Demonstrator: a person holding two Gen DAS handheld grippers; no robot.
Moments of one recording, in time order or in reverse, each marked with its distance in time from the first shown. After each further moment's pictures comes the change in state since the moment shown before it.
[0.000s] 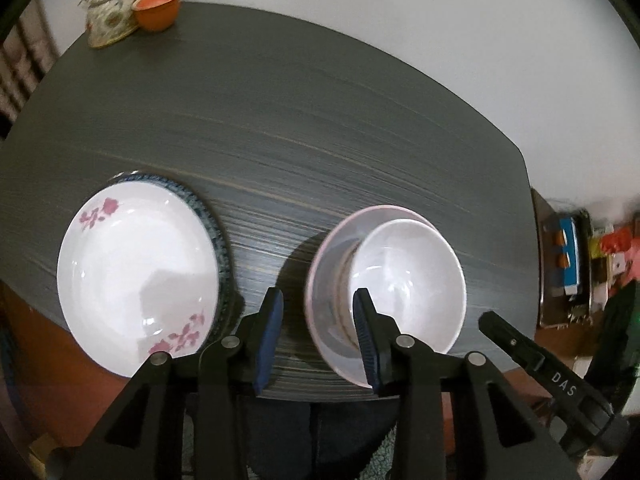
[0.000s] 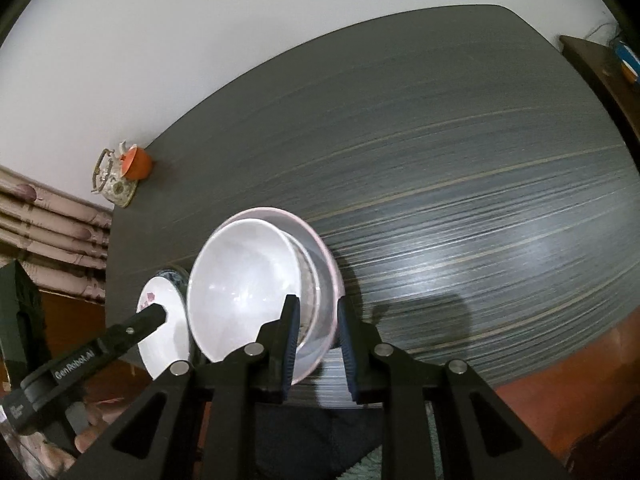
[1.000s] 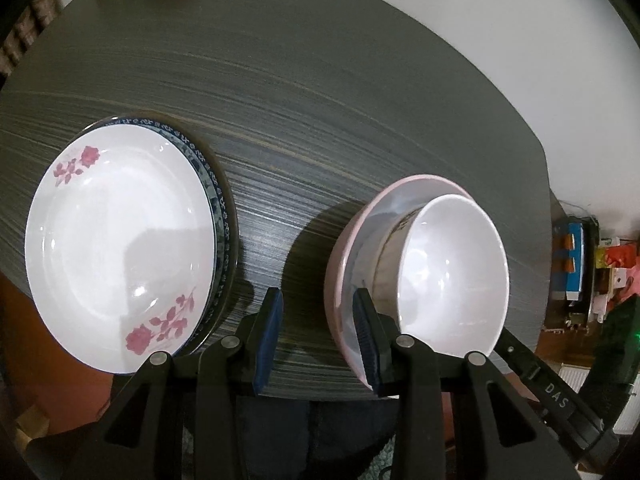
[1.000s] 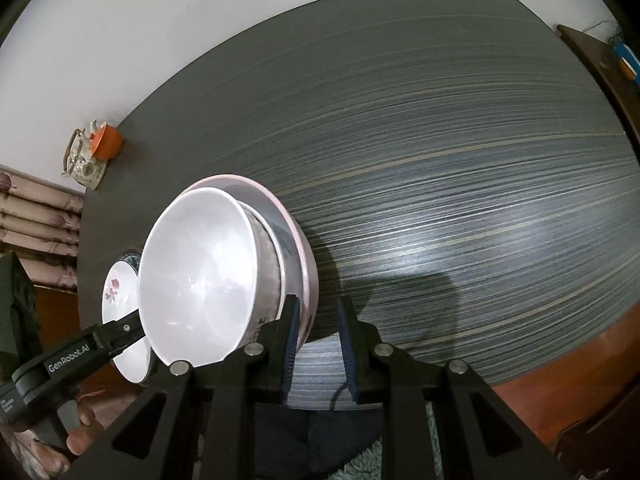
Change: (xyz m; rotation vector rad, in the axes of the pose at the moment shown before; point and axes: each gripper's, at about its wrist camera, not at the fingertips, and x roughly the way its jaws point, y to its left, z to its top) left arm 0.046 0.012 -0.001 -0.066 0.107 0.007; right arm 0.044 0.007 -0.005 -0.014 0.070 -0.083
